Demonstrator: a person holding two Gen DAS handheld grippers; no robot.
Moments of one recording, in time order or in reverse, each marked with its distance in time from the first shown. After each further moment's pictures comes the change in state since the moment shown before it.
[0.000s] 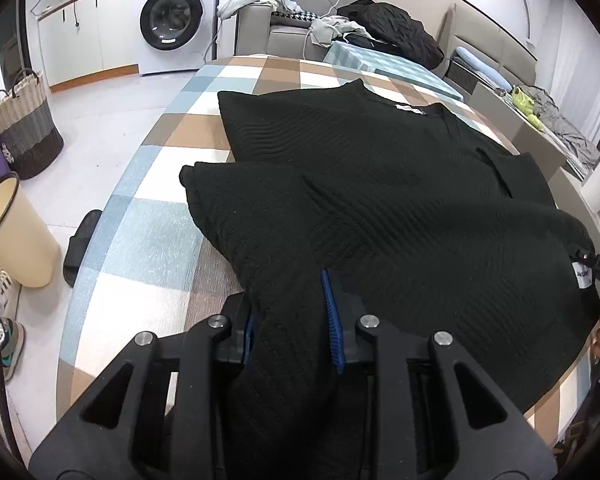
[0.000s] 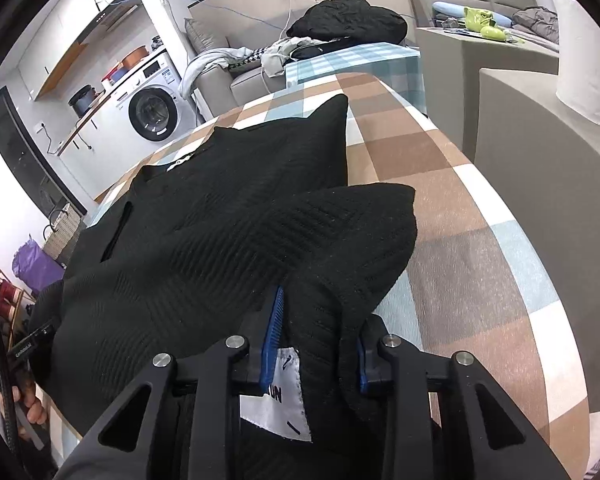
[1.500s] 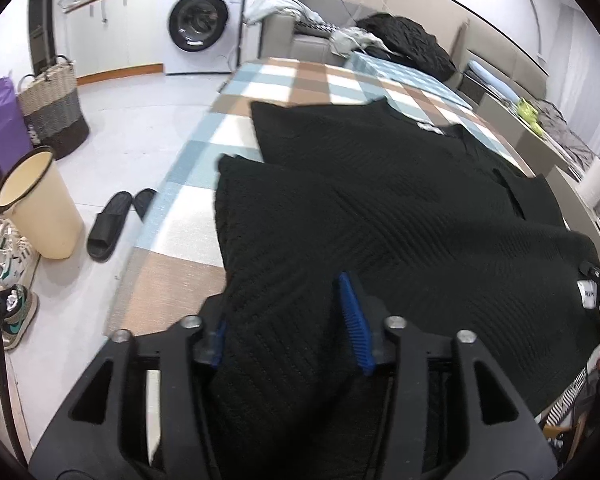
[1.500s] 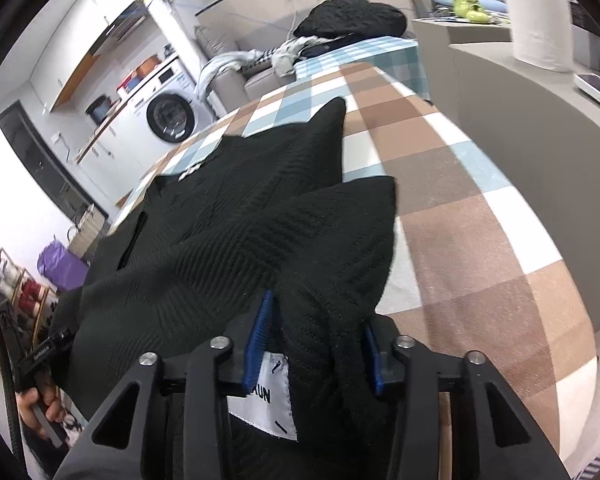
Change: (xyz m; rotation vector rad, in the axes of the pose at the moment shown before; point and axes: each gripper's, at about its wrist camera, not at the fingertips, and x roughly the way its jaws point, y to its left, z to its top) left arm -0.077 0.033 -0.070 -0.065 -0.054 0.054; right arm -0.049 -0.023 -0.051 0.078 -0.017 0.091
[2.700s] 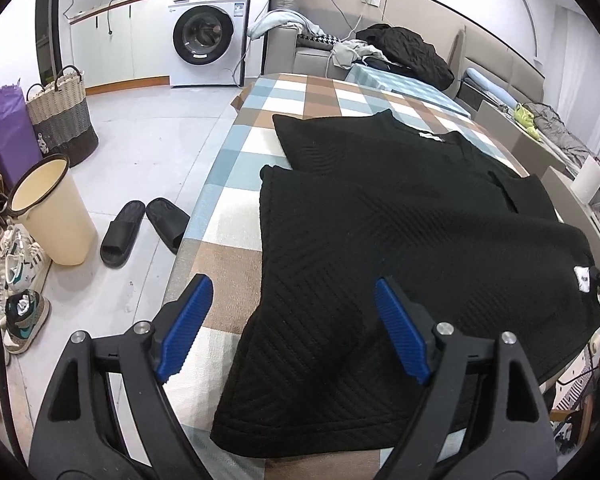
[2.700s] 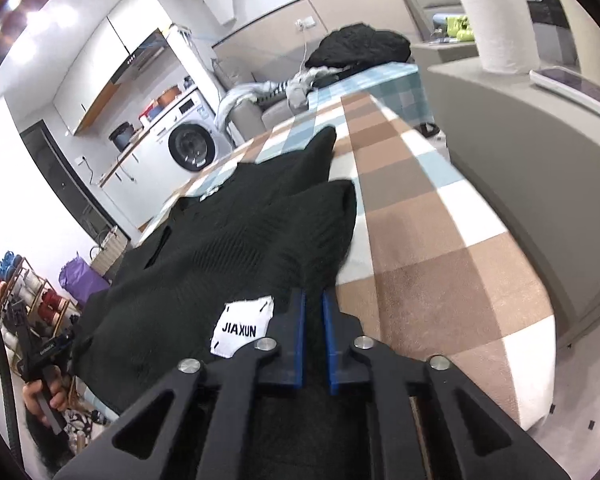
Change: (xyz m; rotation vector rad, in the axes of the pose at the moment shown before) left arm -0.043 0.023 -0.018 0.027 -0.033 0.004; right arm -0.049 -0.027 -0.030 -0.033 -0.125 0.052
